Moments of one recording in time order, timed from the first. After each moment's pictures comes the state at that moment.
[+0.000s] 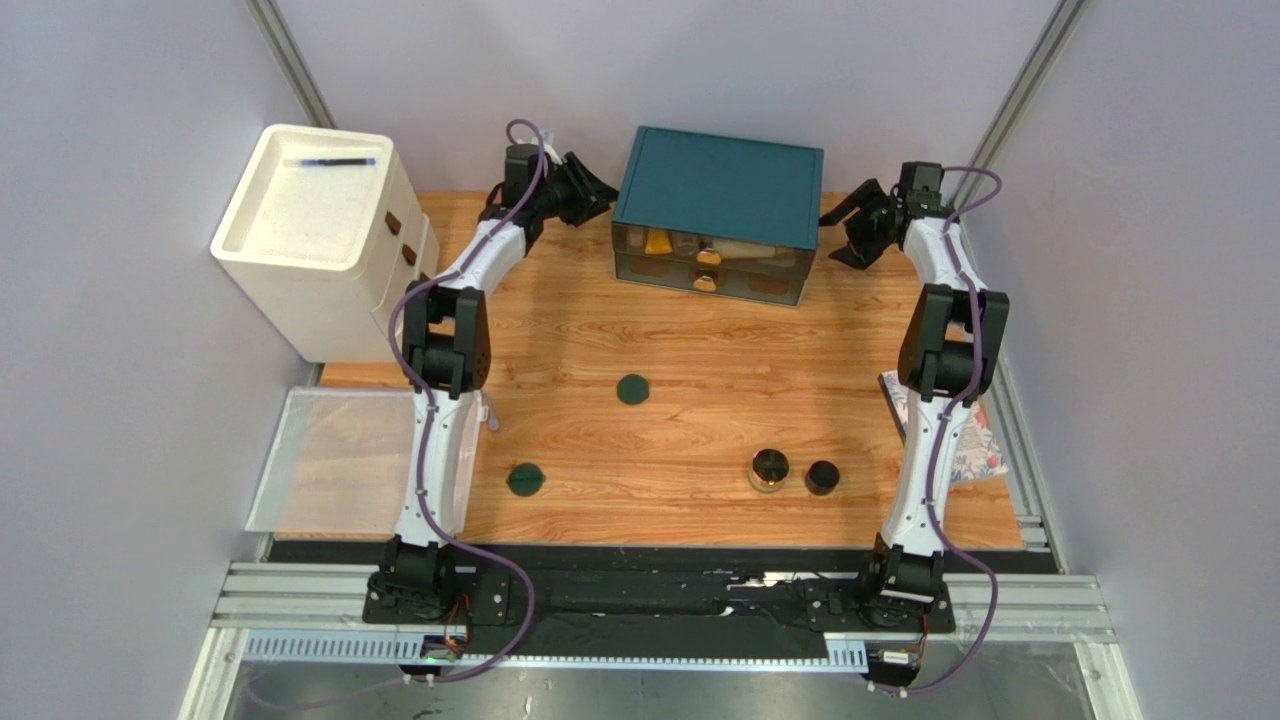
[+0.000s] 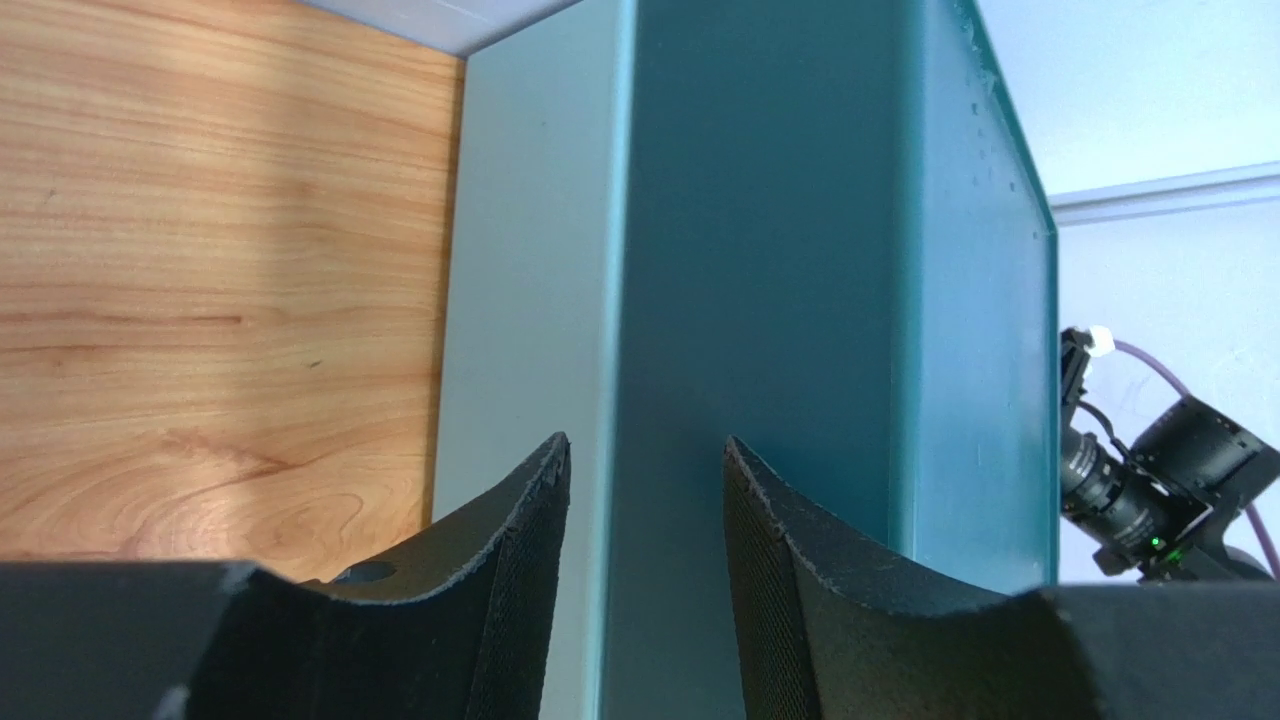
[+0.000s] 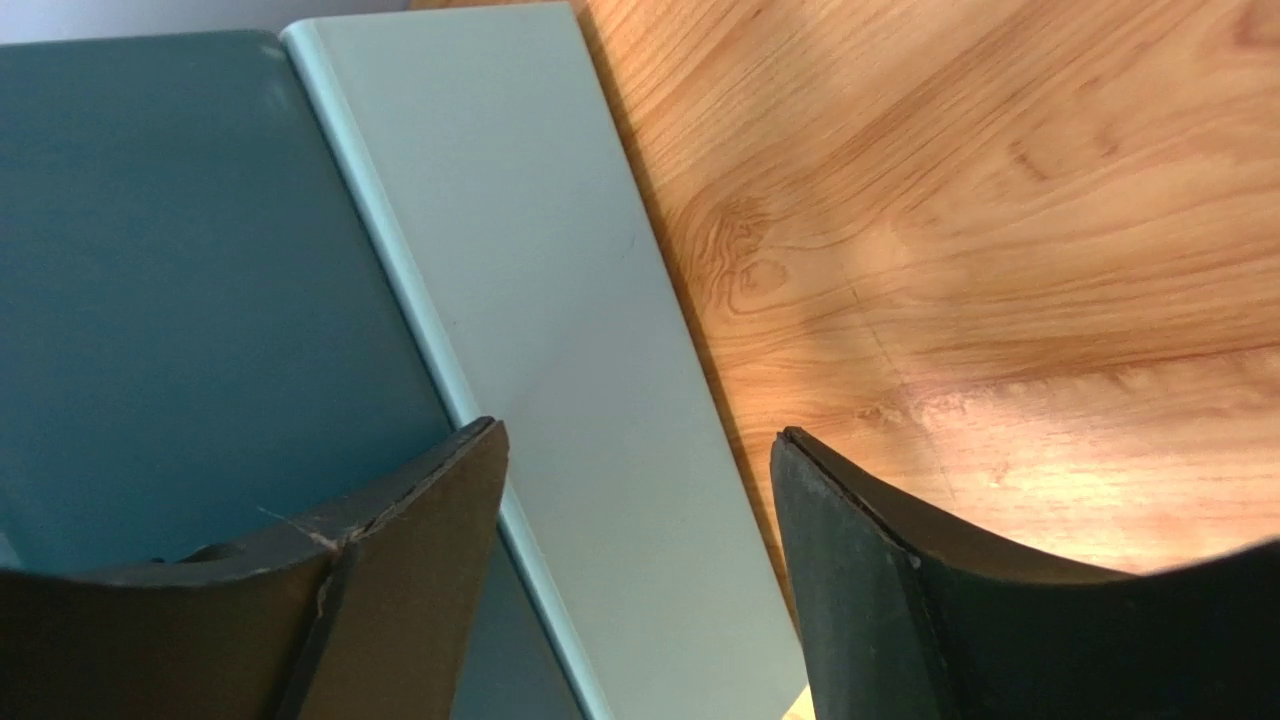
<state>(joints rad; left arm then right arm) -0.20 2.54 2.22 -0.05 0.47 -0.86 -0.16 2.46 2.15 -0.51 -0.45 0.82</state>
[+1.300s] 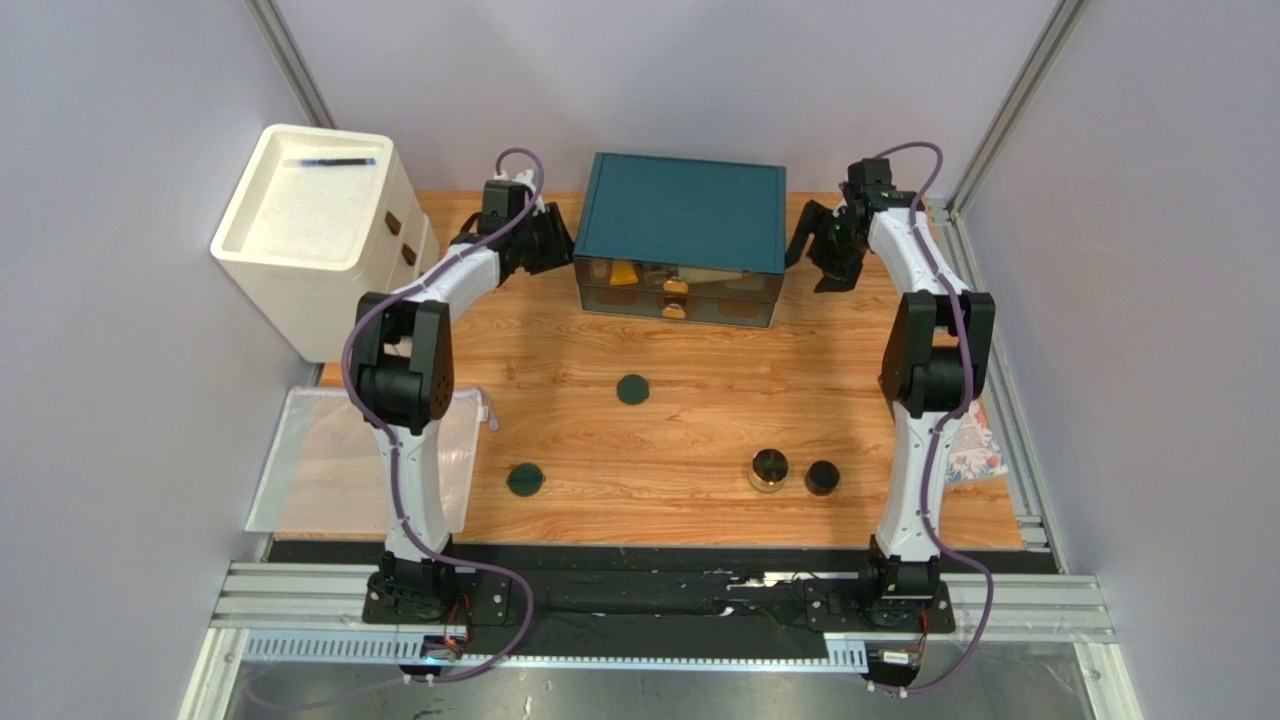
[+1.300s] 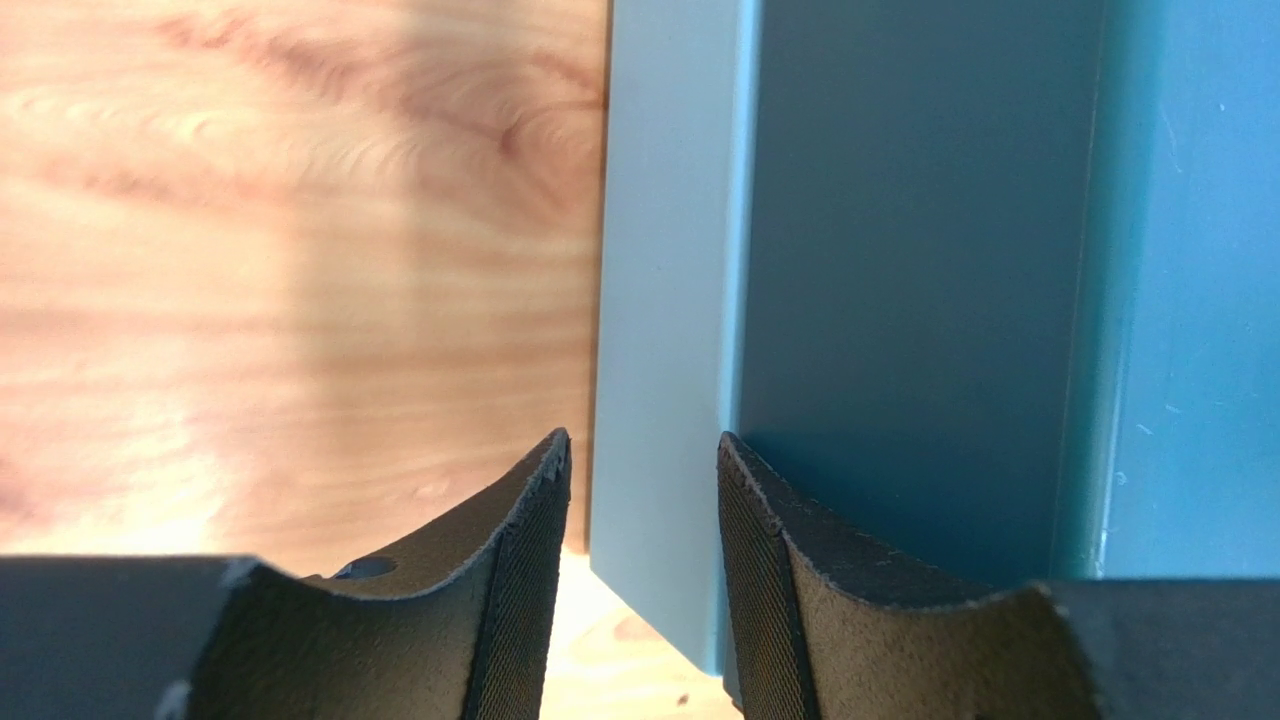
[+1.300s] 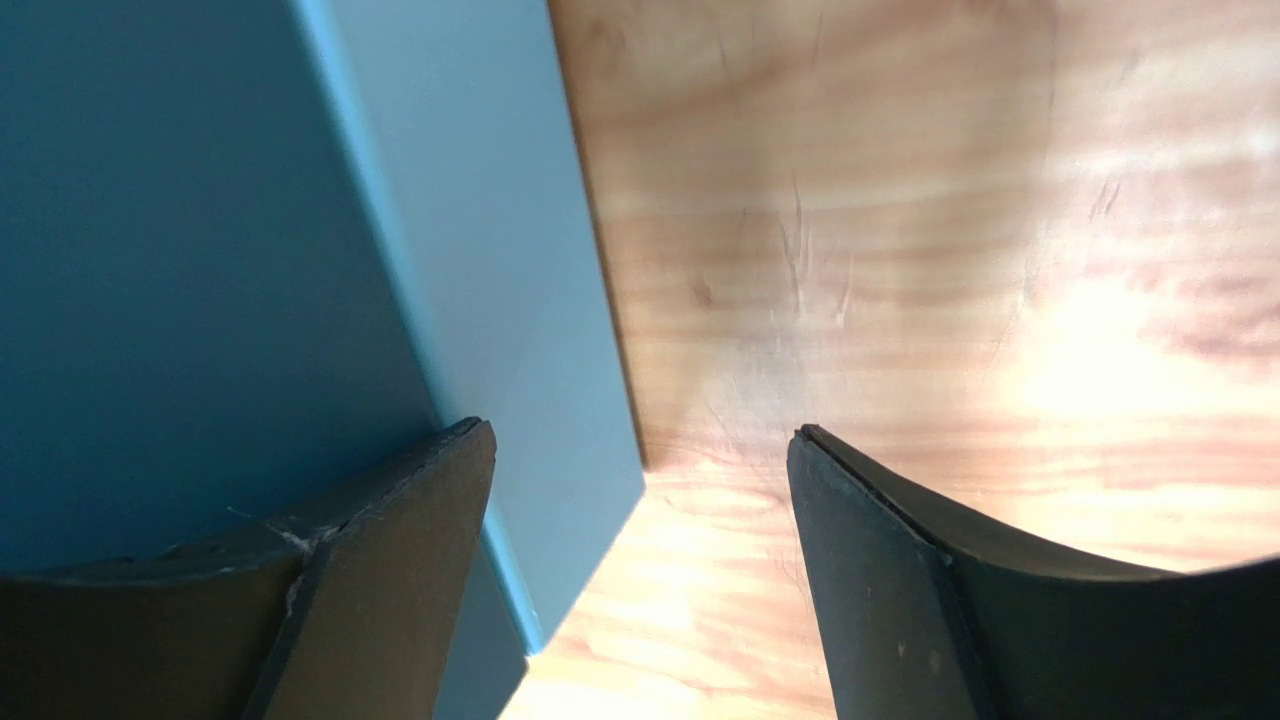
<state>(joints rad) -0.21 2.12 1.63 -0.16 0.28 -0.46 0.00 2.27 2.02 -0.82 -0.30 0.44</state>
